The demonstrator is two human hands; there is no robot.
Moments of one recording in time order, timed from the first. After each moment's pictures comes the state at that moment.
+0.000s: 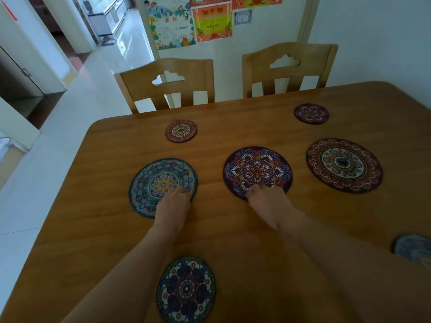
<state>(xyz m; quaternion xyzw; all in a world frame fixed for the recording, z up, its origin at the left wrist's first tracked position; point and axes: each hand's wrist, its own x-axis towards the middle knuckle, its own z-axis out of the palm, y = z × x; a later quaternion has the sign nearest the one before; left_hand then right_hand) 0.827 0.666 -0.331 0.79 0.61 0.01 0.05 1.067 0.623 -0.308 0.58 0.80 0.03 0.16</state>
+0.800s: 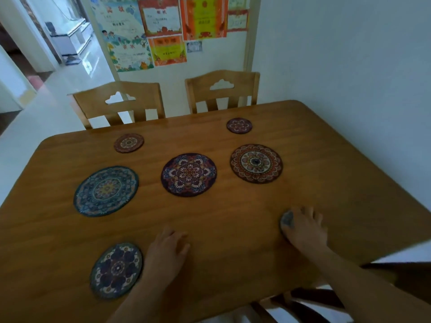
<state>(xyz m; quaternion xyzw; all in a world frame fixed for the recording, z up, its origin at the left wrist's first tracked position) 0.949 0.482 -0.314 0.77 0.60 0.03 0.21 1.287 0.428 -0.308 0.88 0.46 -0.14 0.02</state>
